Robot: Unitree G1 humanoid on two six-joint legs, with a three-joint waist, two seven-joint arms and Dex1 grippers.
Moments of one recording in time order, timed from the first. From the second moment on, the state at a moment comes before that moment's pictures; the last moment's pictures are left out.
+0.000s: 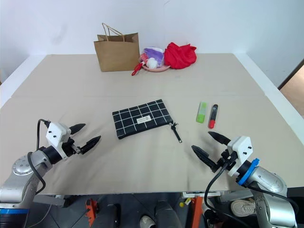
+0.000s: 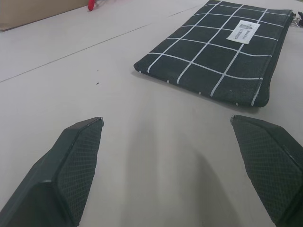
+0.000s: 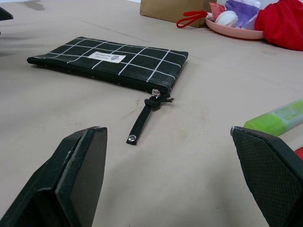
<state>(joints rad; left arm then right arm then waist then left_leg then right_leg) -0.03 0.53 0.16 -0.17 -0.35 0.20 -0.69 0.15 -0.60 -0.31 -0.19 0.48 0.05 0.87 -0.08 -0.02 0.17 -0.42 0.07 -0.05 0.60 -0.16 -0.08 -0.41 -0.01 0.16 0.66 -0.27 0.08</state>
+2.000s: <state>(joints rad) -0.13 0.59 0.04 -0.09 -0.32 0.07 -0.96 -0.45 -0.34 0.06 0.17 0.10 0.24 0.46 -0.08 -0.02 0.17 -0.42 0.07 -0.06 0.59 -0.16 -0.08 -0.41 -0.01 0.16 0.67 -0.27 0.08</state>
